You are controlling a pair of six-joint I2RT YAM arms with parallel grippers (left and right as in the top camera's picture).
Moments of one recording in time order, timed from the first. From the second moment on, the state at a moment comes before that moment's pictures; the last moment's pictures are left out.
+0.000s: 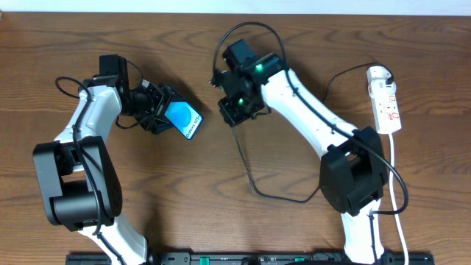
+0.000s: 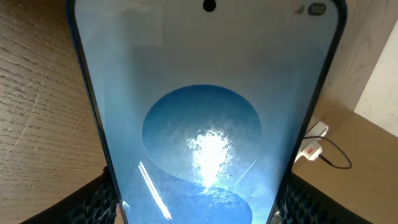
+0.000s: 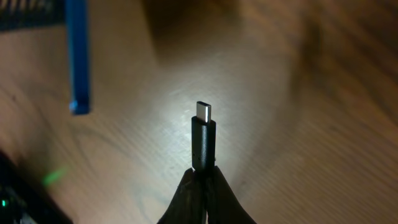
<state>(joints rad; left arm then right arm) 0.13 1.89 1.29 -0.78 0.72 -0.73 0.59 2.15 1.88 -1.07 -0.36 0.03</state>
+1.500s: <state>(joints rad) 0.13 1.89 1.29 -0.73 0.66 -1.07 0.59 2.15 1.70 -0.82 -0.30 0.41</state>
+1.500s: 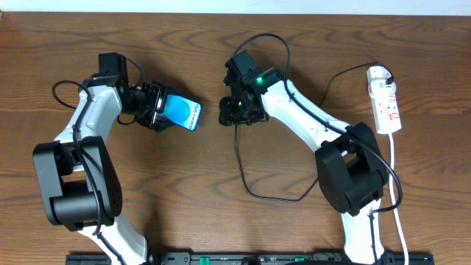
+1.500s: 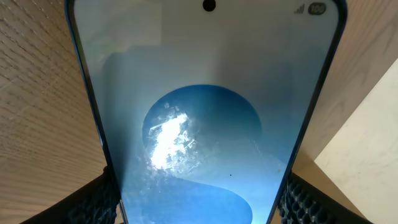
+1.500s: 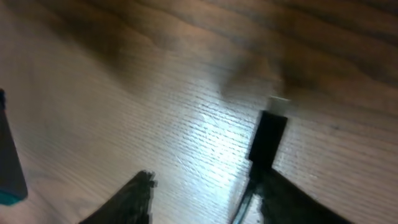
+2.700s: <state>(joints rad) 0.13 1.89 1.29 -0.73 0.75 -1.27 0.57 2.15 1.76 -0.93 0.21 0.32</state>
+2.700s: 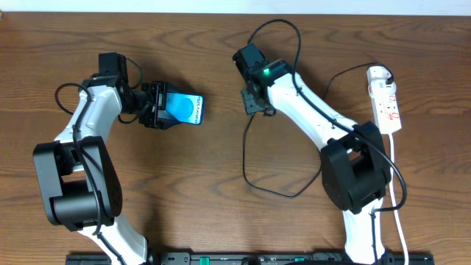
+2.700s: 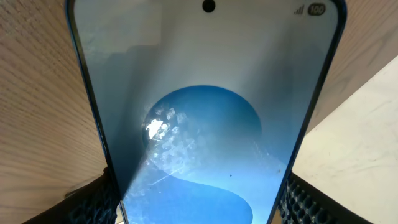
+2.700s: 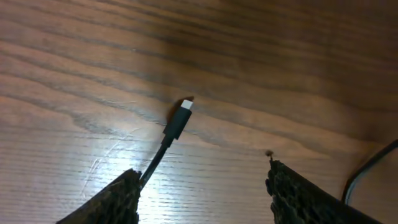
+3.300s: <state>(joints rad) 0.13 1.89 1.29 -0.73 0.75 -1.27 0.48 2.15 1.77 -0.79 -0.37 0.33</state>
